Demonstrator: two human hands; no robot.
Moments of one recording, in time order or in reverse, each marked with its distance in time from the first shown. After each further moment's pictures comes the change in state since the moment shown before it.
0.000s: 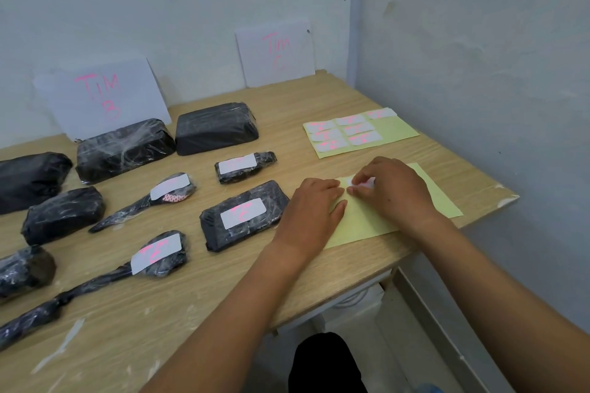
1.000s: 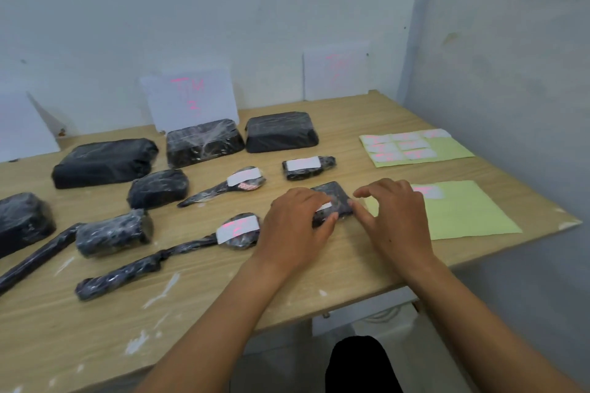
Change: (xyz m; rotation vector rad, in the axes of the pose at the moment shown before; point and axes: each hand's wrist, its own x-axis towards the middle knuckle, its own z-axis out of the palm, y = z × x) left_hand -0.090 -0.040 -0.088 0.125 0.228 -0.092; right_hand -0.052 -0.098 0.037 -0.039 0.267 -0.197
